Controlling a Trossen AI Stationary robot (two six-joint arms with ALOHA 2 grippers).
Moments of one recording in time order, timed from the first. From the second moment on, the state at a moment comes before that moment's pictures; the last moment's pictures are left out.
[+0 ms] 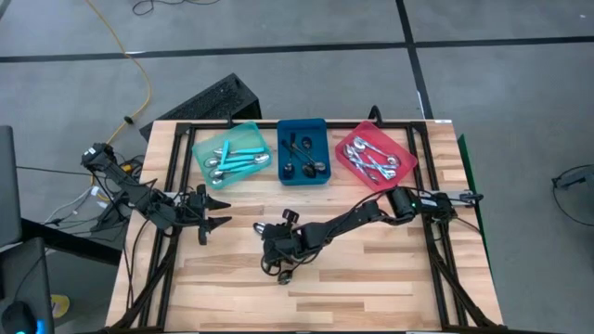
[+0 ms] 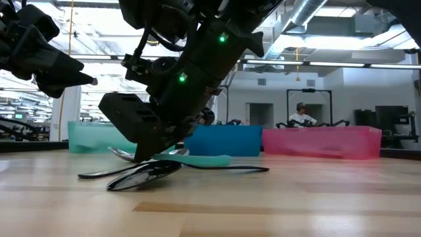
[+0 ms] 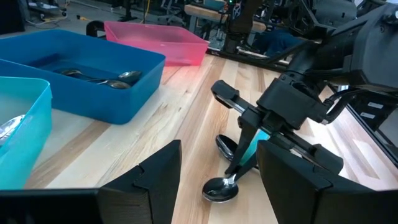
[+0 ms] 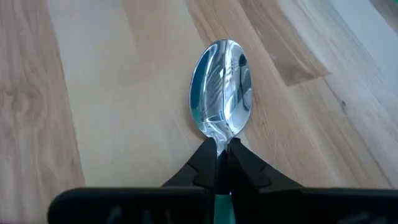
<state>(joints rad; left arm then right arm) -0.65 0.28 0.07 -0.12 -0.80 -0.47 0.27 2.38 1.75 -0.35 0.51 0.45</state>
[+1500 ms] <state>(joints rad) -0.65 0.28 0.07 -0.12 -0.80 -0.47 0.27 2.34 1.78 -0.36 0.54 0.43</state>
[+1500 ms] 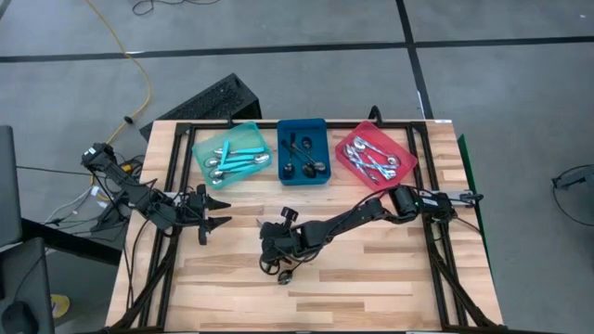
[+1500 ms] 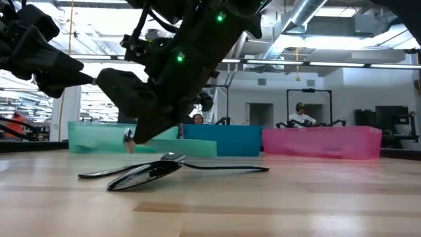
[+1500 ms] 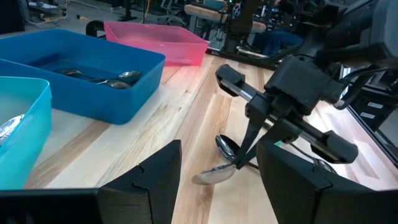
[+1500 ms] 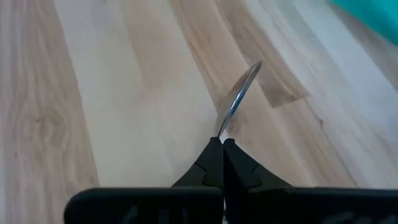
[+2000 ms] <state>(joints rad) -0.65 0.28 0.07 -0.12 -0.80 -0.47 0.27 2.34 1.82 -0.36 0.56 0.38</state>
